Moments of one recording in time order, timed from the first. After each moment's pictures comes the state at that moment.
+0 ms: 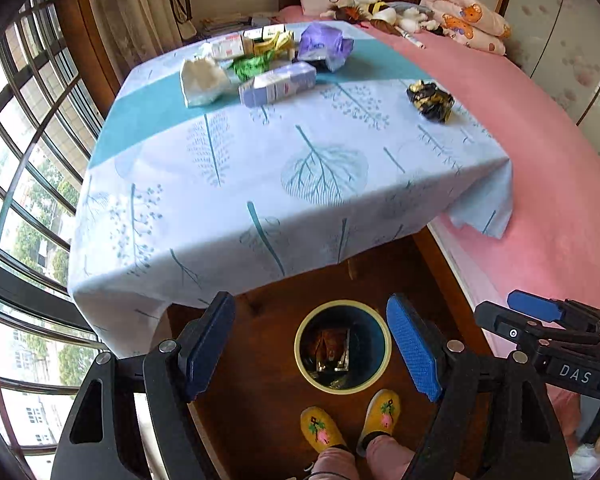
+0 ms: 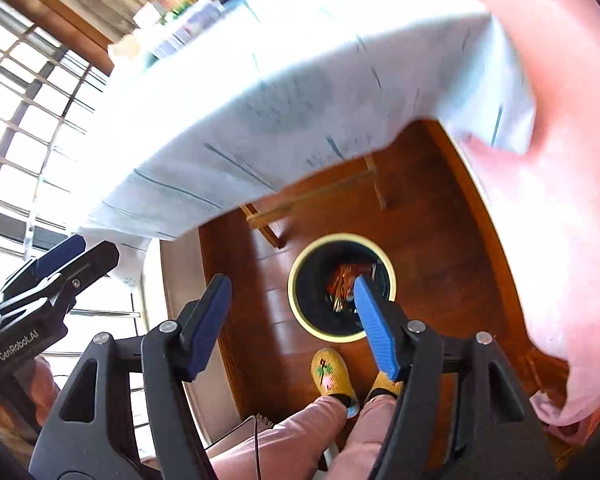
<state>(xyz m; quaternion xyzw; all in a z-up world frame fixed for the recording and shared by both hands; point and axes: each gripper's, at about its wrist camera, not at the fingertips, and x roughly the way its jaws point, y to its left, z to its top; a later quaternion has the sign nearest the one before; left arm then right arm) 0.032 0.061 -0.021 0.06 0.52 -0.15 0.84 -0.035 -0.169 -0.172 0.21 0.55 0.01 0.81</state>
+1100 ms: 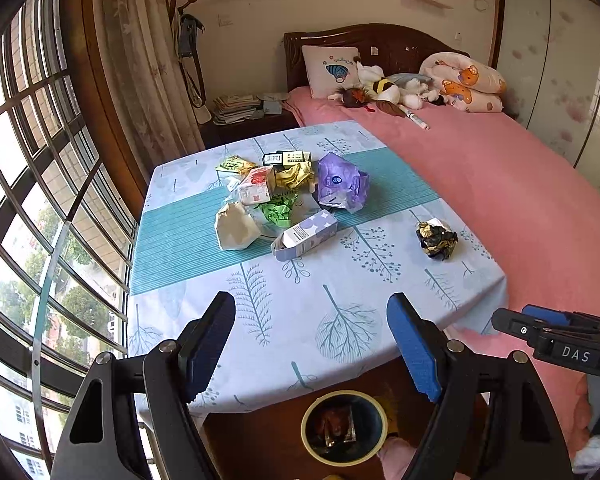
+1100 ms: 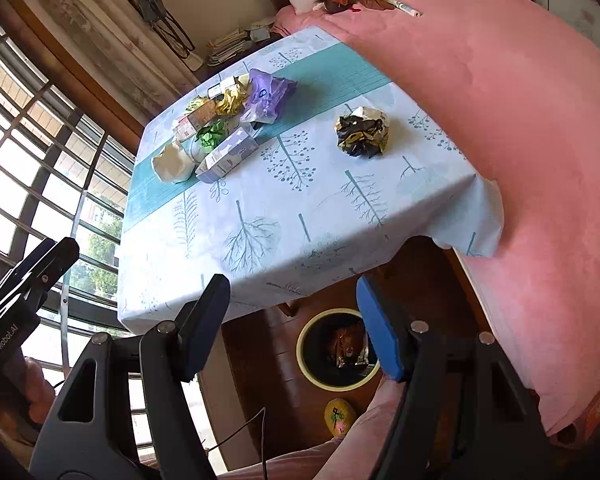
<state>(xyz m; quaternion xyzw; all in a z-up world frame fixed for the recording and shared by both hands) 0.128 0.056 0.122 0.06 0.41 -0.14 0.90 0.034 -0.192 0.006 0.22 0.48 -0.03 0.85</state>
